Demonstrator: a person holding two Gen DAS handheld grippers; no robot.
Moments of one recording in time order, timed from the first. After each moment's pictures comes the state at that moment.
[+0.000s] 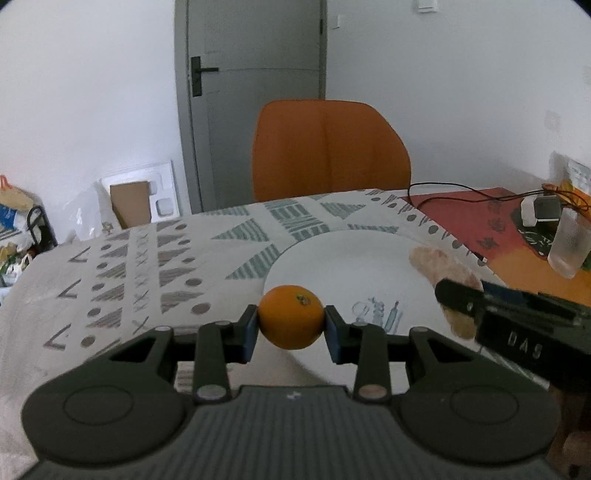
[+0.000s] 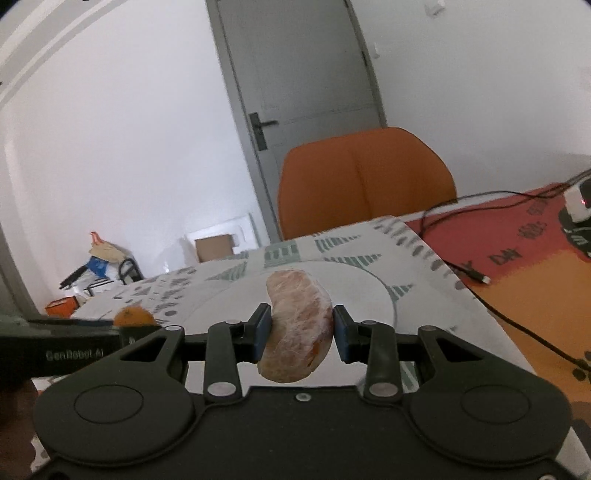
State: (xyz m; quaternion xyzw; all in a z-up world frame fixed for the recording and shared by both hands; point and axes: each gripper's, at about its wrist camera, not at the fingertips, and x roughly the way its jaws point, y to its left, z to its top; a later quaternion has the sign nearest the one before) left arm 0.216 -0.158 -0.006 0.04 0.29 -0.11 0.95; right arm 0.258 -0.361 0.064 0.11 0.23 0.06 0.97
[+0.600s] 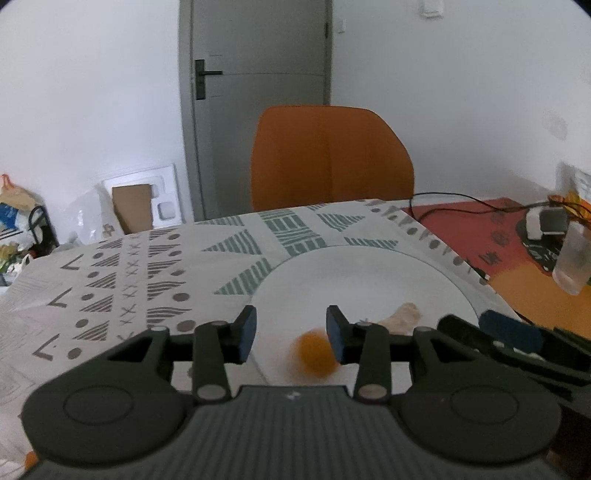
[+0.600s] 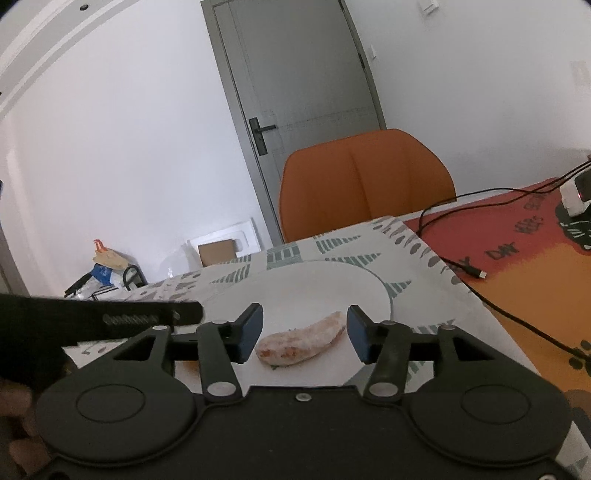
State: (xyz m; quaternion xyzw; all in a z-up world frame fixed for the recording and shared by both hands) left arm 0.227 -0.169 -0.003 0.02 0.29 -0.09 0.95; right arm 0.249 -0.363 0.065 0.12 0.22 0.07 0.96
